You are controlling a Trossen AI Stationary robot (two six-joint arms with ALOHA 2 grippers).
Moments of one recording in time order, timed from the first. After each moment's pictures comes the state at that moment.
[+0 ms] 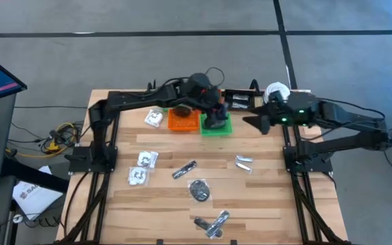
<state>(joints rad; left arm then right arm) 0.32 1.96 1.76 -0.35 0.34 0.00 -0.11 0.83 1.06 -0.60 0.16 0.63</state>
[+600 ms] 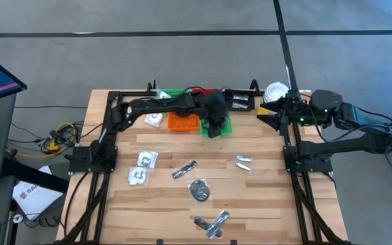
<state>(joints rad) 0.28 2.19 1.91 -0.63 0.08 0.16 -0.11 0.70 1.06 -0.63 0.16 0.47</state>
